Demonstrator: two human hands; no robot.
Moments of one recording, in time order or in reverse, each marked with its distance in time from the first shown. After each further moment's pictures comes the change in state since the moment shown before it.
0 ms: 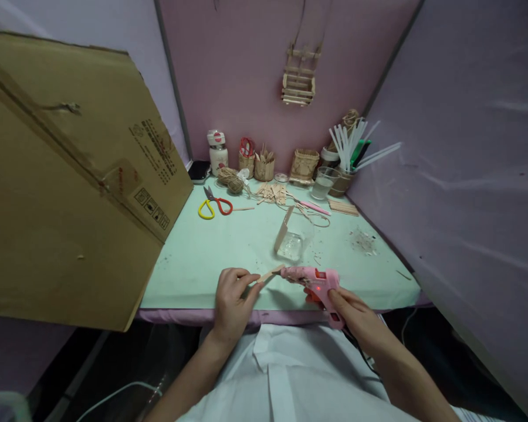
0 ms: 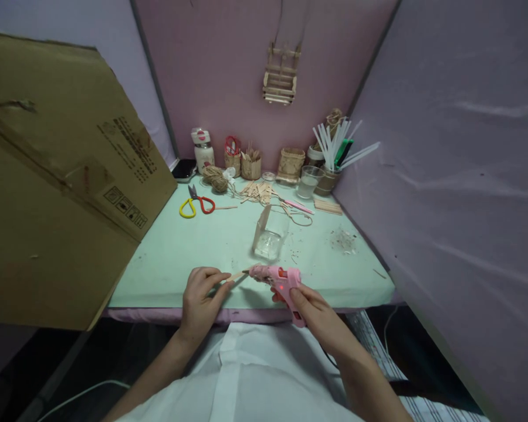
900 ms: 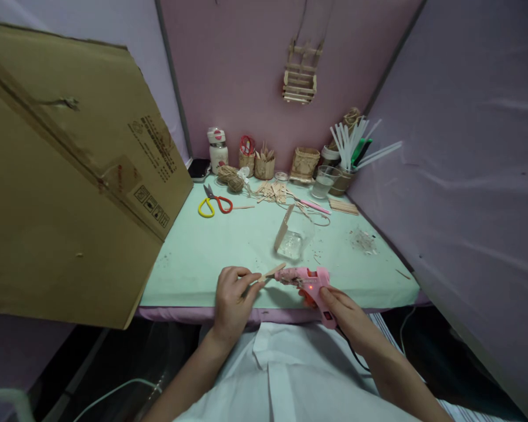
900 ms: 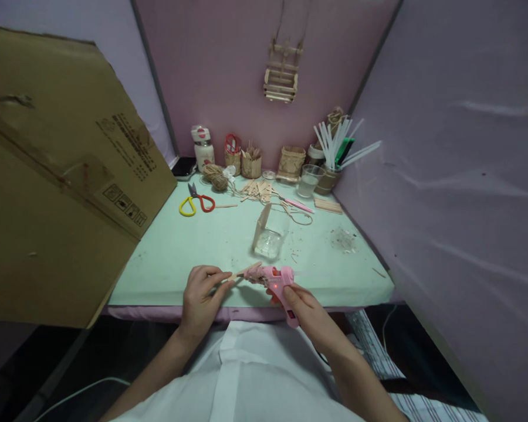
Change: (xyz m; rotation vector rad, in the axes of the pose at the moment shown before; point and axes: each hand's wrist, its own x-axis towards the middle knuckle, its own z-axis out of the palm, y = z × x) left_hand -0.001 -0.001 0.001 0.006 -0.007 -0.018; right_hand 0.009 0.015 0.013 0.046 0.009 0.002
